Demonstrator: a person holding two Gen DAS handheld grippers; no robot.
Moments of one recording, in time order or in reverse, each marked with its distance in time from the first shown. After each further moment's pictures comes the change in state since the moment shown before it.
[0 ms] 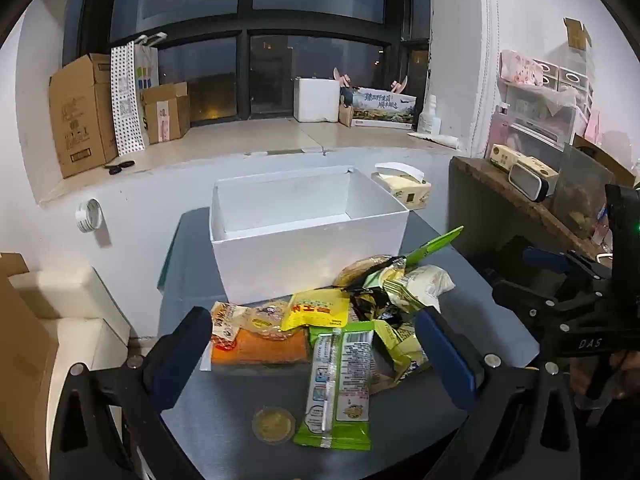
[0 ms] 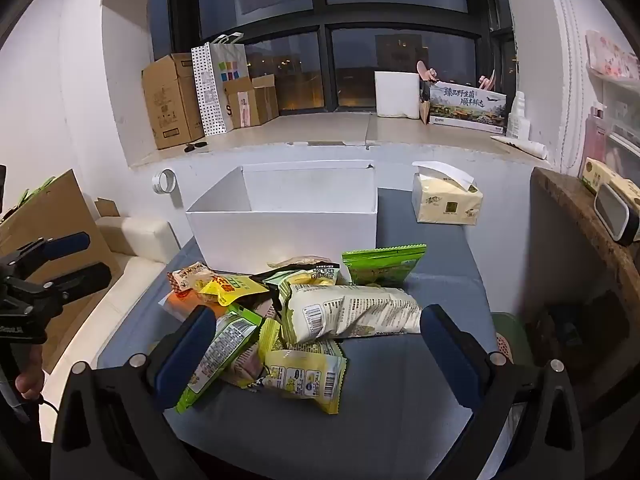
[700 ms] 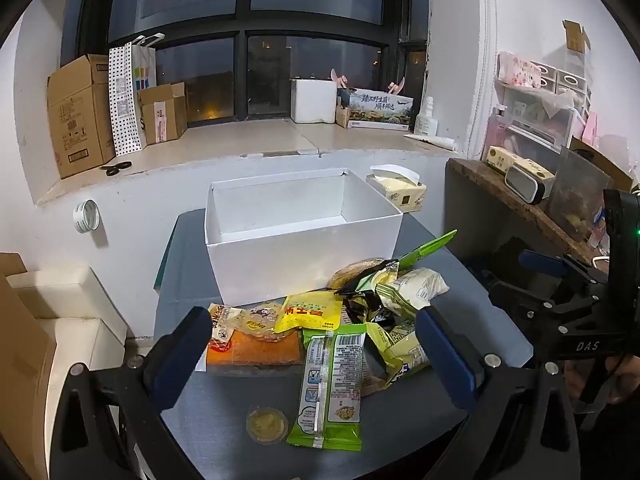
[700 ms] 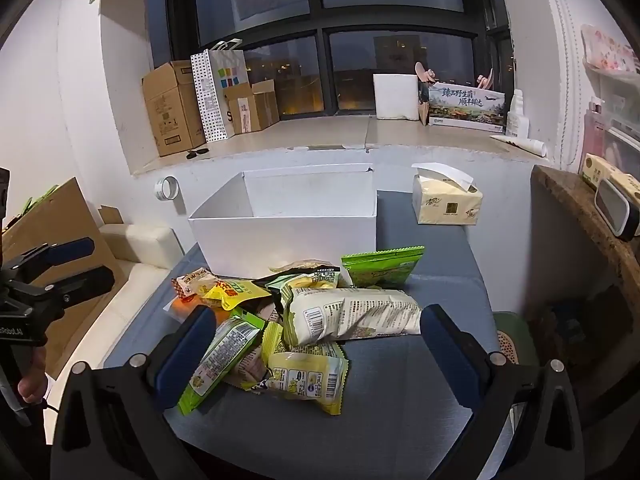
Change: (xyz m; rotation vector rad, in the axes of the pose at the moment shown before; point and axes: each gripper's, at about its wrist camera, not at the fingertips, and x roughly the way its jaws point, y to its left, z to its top) left arm -0.006 -0.008 0.005 0.019 -0.001 0.002; right arm -0.004 -0.004 0.000 0.022 -0.019 0.016
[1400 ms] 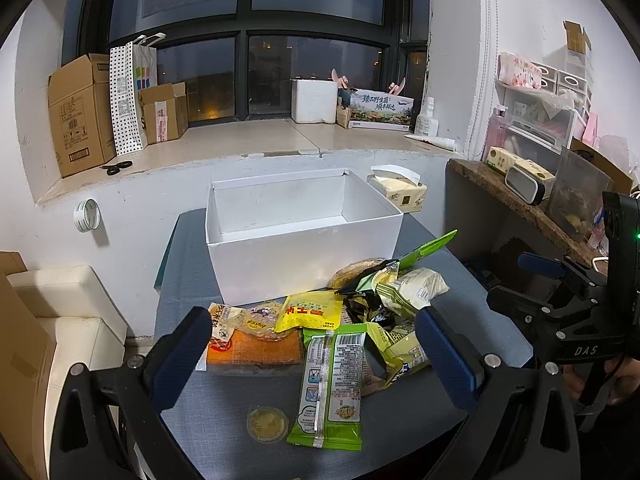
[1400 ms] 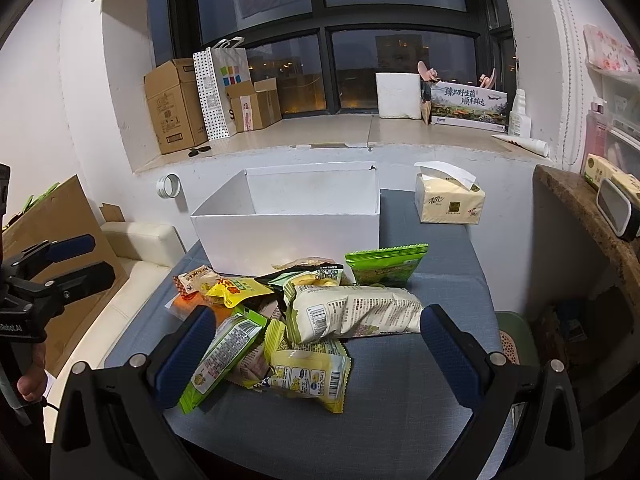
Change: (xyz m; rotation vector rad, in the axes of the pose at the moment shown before) left arm -0.001 0.001 0.001 -0.002 0.000 0.002; right arm 0.000 0.002 -0.002 -0.004 0.002 0.008
